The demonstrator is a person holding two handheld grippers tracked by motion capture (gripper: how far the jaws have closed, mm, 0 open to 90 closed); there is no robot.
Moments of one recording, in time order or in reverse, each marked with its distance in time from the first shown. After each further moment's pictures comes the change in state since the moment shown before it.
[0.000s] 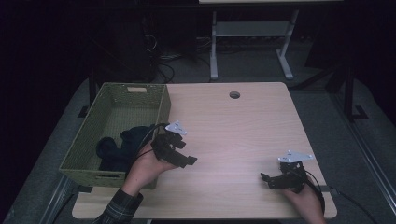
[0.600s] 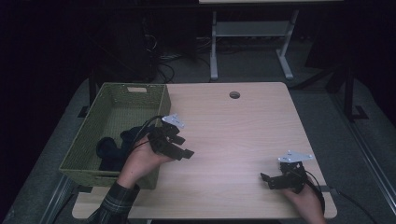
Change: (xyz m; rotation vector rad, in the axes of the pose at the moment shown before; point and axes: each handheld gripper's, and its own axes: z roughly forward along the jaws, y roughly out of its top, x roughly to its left) left arm 0.009 0.015 -0.017 0.024 -0.024 0.025; right arm 0.000 0.000 0.000 0.000 0.000 -0.001
